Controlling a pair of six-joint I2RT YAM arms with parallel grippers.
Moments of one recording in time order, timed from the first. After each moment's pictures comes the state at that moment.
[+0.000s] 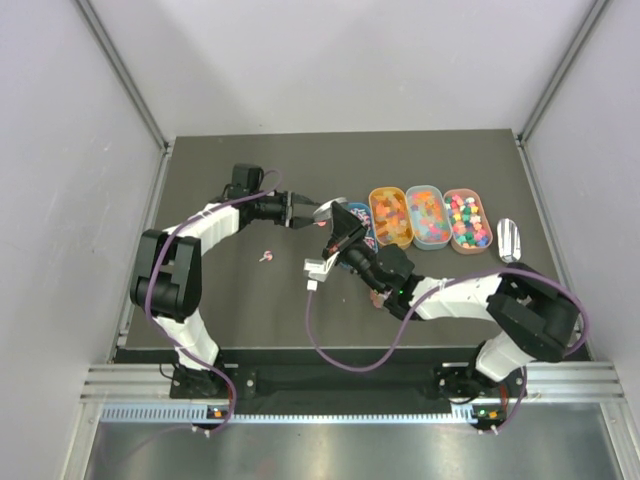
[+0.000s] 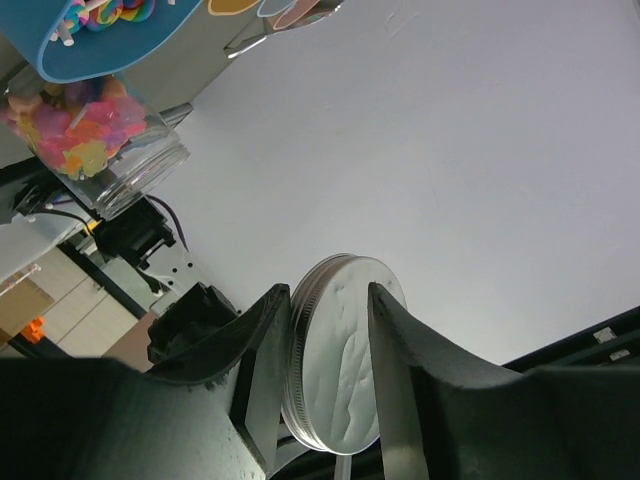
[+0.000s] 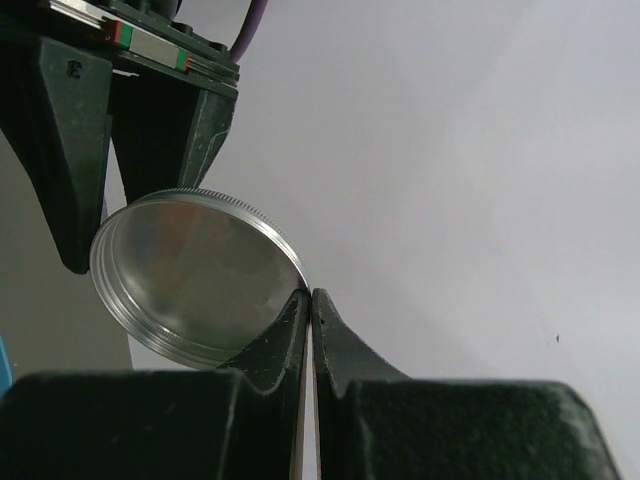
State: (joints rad) left arm -0.23 1.76 1.14 -0.10 1.06 -1.74; right arm 0.99 1.52 0.64 1.08 0.23 -1.62
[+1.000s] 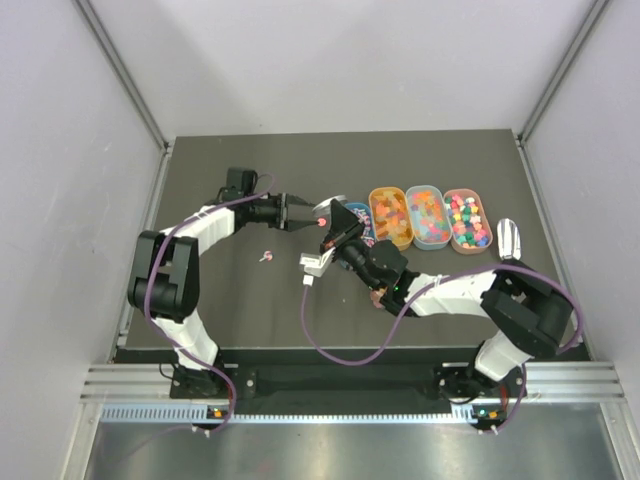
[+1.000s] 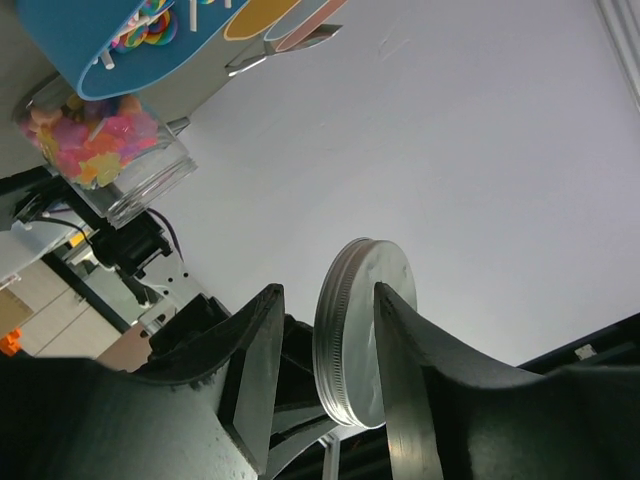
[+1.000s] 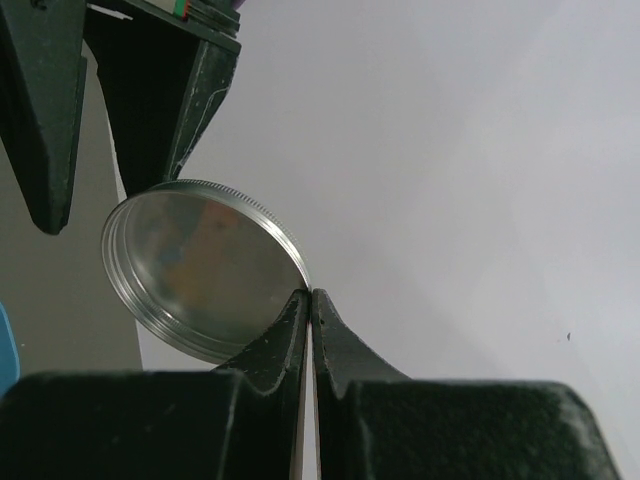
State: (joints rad) left arm -0.20 1.76 1.10 -0.12 1.05 -1.74; right arm 0.99 1.57 0.70 1.03 0.27 -1.62
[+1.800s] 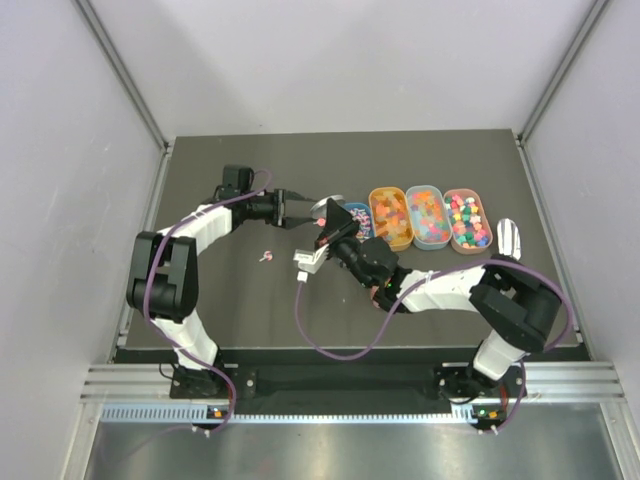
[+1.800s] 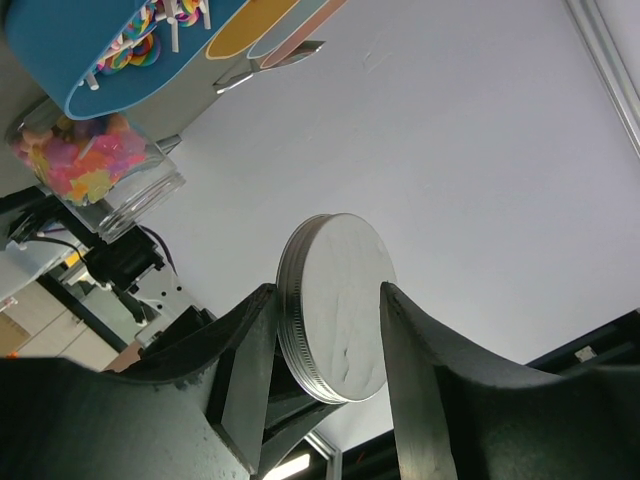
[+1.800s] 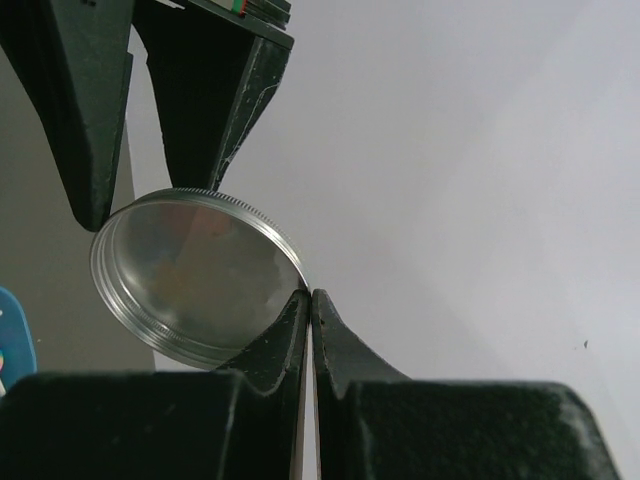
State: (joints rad) left arm -0.18 1.75 1.11 -0.10 1.02 -1.74; right arm 0.99 1.62 0.73 1.00 0.30 -1.62
